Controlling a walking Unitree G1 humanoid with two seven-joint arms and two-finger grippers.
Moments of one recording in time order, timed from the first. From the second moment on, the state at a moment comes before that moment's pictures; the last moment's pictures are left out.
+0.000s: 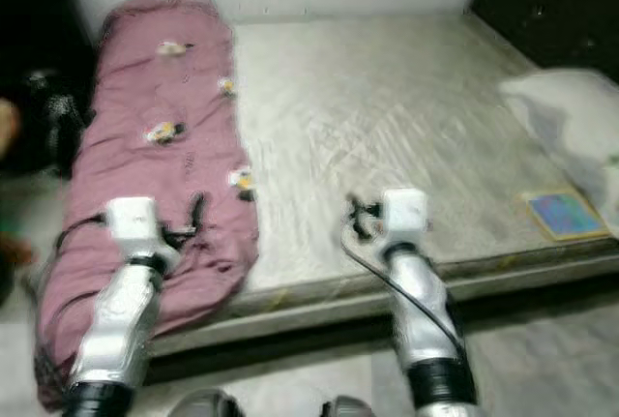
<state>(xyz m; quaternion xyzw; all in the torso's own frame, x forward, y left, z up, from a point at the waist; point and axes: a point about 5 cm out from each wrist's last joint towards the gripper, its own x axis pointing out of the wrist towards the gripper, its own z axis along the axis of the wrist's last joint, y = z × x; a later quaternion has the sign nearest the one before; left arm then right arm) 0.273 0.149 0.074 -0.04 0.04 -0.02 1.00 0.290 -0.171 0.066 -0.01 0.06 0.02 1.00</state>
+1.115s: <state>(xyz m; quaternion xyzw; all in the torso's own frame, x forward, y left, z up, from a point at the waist) 0.276 0.157 0.079 -0.01 0.03 -0.01 1.00 0.300 -0.157 0.072 -0.01 0.04 0.04 1.00</state>
